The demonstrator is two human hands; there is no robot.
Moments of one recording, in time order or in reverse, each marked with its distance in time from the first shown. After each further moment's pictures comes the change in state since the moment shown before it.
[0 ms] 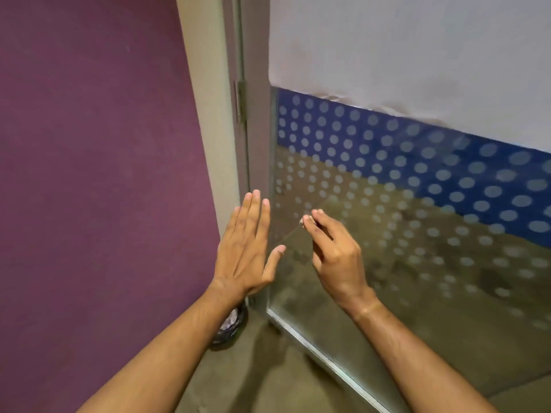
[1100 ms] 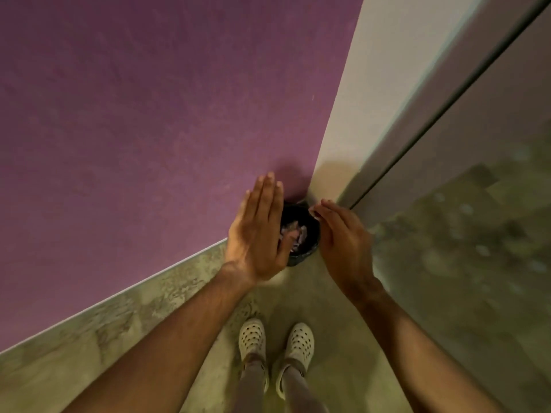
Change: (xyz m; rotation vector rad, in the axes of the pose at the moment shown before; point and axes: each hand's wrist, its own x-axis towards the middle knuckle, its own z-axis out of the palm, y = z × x) left_hand -0.125 -0.242 0.226 0.042 -0.489 -0.440; right_hand -0.076 -0.023 0.405 0.368 -0.582 0.166
